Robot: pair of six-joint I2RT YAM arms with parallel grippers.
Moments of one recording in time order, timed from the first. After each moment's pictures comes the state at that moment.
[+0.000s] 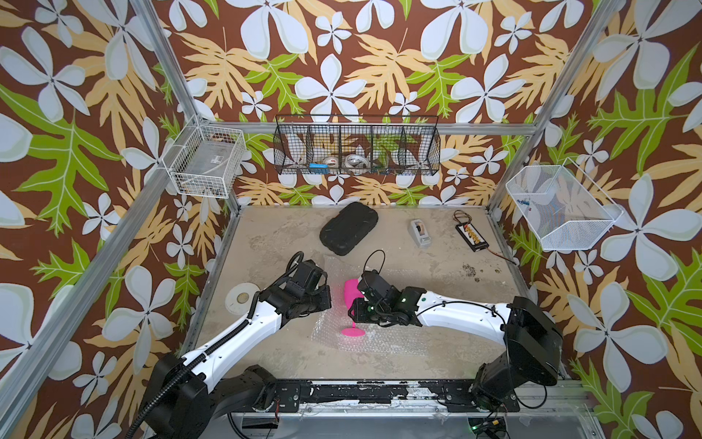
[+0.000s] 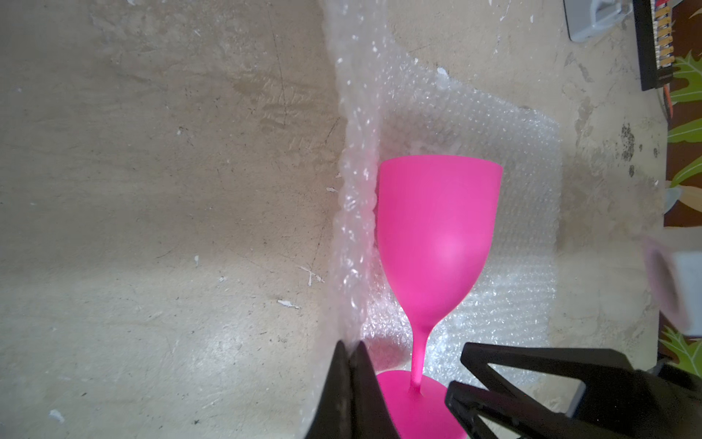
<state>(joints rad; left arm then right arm) -0.56 1.15 0.78 -0.57 0.06 -0.72 0.97 1.60 1.03 -0.36 -0.08 0.89</state>
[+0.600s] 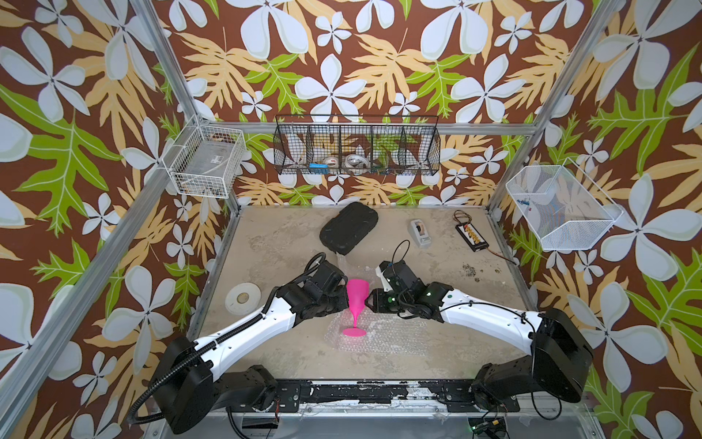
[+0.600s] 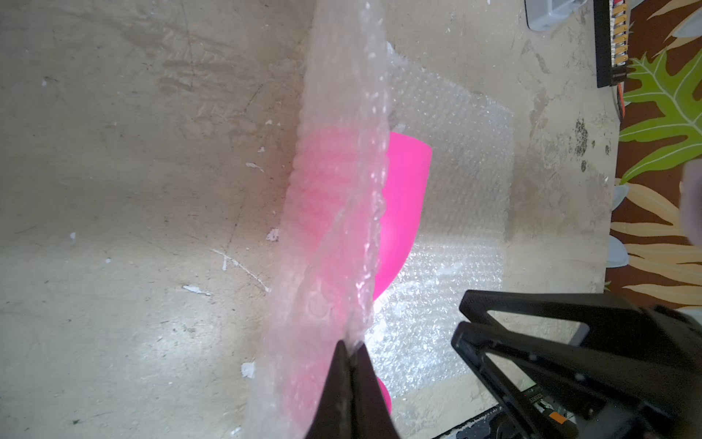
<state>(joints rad) -0.74 1.26 0.87 -0.55 0.01 -0.91 0.80 1.45 0.91 -0.30 -0.19 0.75</state>
